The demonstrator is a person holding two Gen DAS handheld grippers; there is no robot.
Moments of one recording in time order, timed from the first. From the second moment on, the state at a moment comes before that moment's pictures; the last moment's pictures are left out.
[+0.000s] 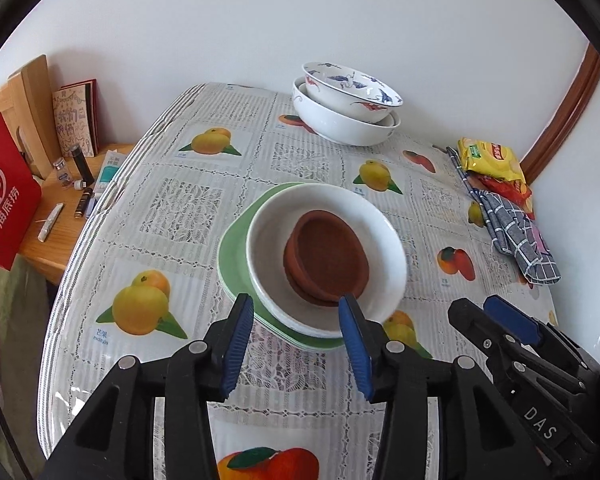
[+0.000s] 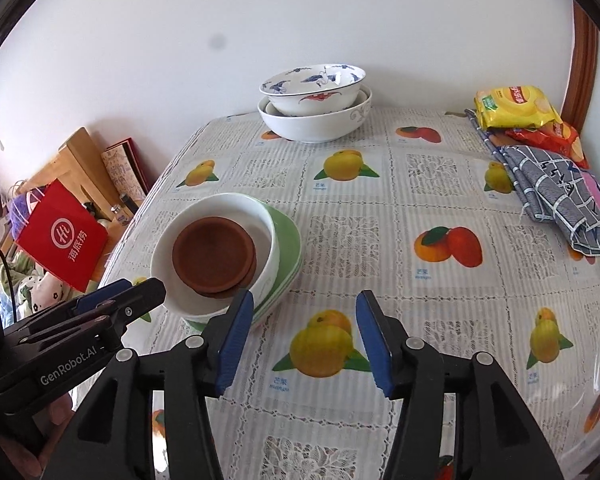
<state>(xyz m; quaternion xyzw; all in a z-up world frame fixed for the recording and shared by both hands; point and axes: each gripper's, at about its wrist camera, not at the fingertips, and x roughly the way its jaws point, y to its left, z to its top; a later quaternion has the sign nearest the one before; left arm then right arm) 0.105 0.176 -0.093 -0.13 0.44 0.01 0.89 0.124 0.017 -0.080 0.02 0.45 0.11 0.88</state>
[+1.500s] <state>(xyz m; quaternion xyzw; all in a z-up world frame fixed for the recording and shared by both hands) -0.006 0.038 -0.026 -0.03 0.34 0.00 0.94 -0.012 -0.141 -0.017 0.01 0.36 -0.02 0.93</state>
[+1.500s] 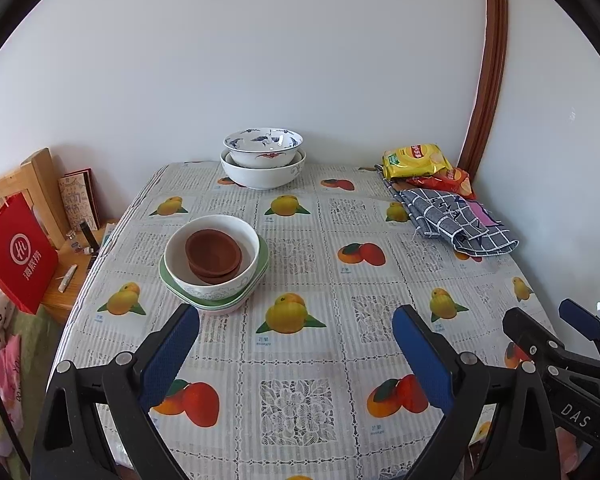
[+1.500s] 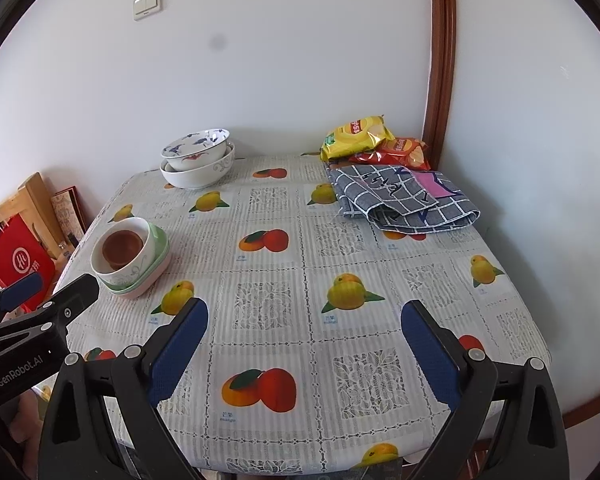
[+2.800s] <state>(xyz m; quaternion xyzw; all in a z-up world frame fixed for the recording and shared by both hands) -0.009 0.039 -0.023 -0.03 0.34 0.01 0.94 -0.014 -0.138 -0.017 0.01 0.37 -0.02 0.93</state>
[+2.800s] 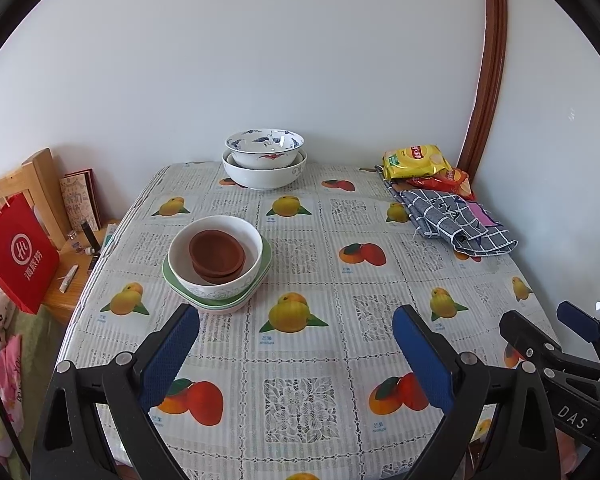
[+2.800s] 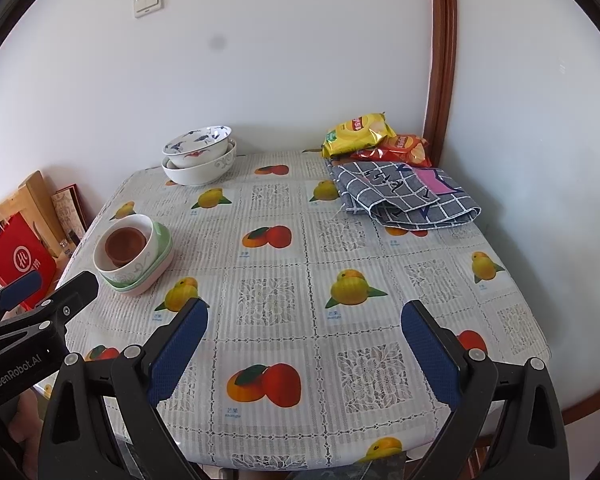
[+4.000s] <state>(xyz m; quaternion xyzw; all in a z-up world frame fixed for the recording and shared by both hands) -0.011 0.043 -0.022 -0.03 0.33 0.01 0.94 -0.014 -0.135 -0.018 0.01 0.37 -0.02 0.93</state>
